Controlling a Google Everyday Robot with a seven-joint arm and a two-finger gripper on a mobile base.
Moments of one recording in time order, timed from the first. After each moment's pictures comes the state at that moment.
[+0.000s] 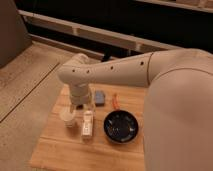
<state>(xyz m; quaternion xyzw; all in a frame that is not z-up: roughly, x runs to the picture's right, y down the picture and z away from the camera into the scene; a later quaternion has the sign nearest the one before) -0.110 0.102 0.703 -0.26 0.23 0.64 0.68</state>
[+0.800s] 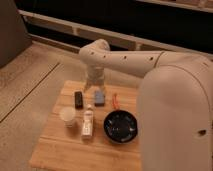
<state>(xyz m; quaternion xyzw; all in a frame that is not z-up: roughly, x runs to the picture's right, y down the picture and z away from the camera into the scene) -0.022 0.002 0.781 -0.24 0.21 0.71 0.62</state>
